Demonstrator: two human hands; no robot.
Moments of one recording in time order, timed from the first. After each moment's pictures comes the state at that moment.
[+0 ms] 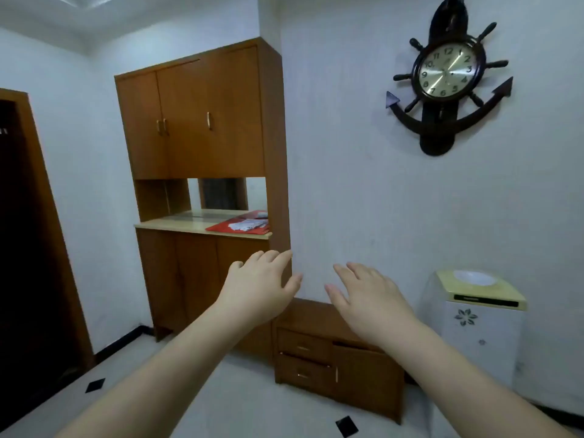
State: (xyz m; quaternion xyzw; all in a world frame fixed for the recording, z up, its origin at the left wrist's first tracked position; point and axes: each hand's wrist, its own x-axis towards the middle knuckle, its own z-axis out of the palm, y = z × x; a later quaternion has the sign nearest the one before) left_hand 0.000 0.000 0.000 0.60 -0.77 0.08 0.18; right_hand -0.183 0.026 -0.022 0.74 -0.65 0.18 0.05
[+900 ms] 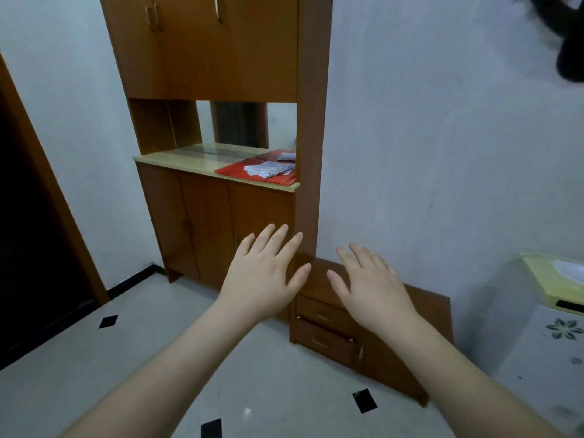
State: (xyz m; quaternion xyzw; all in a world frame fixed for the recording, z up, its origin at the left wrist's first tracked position) left_hand 0.081 -0.319 -0.112 0.60 -0.77 0.14 0.17; right_hand -0.114 -0.315 -0.118 0.76 -0.63 0.14 0.03
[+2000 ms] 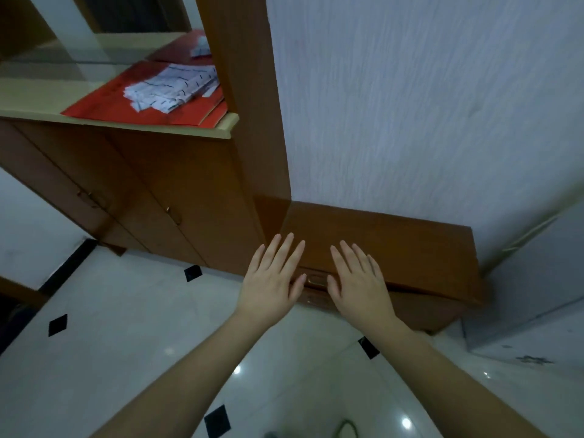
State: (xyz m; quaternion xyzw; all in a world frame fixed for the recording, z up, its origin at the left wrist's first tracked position) left_hand 0.044 -0.771 -0.354 0.50 -0.86 0.03 0.08; right_hand -0.152 -0.733 -0.367 0.71 -0.69 0.12 -0.04
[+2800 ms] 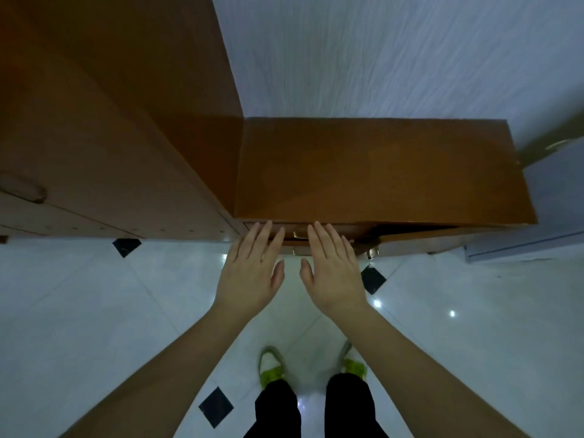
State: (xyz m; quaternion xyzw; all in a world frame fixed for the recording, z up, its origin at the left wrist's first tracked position) left_hand 0.074 -0.945 -0.635 0.42 -0.91 -0.05 0.00; right_hand -0.087 -0.876 -0.638 0.61 -0.77 0.11 -0.13
